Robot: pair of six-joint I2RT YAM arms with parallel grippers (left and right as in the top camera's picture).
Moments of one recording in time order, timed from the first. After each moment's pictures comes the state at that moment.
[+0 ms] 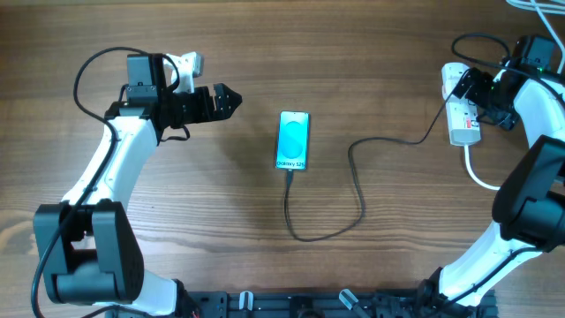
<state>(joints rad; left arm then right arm) 0.01 1.68 1.13 -0.41 0.60 -0.16 -0.36 2.01 1.48 -0.67 -0.04 0.26</state>
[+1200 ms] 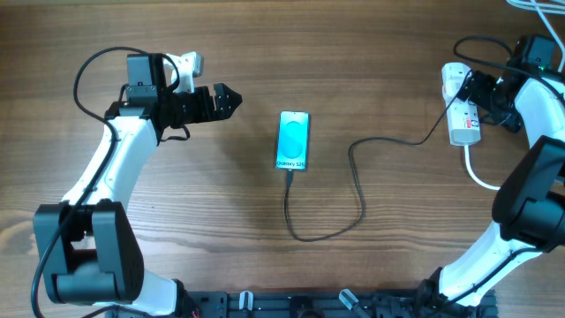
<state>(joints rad) 0.01 1.68 1.13 -0.41 0.60 -0.16 -0.36 2.01 1.49 -0.69 0.05 0.25</state>
